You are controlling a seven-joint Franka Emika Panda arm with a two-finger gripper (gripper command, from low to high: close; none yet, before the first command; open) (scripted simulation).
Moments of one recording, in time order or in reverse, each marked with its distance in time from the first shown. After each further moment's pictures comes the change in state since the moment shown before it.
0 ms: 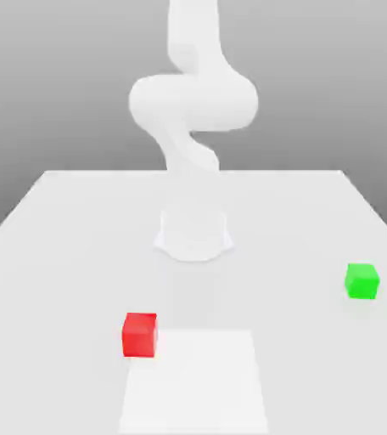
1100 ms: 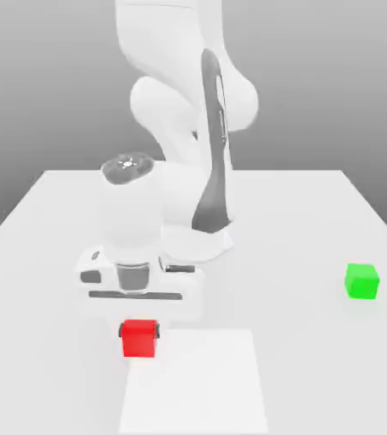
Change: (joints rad) arm -0.151 0.905 -0.049 -0.485 0.102 0.668 -0.271
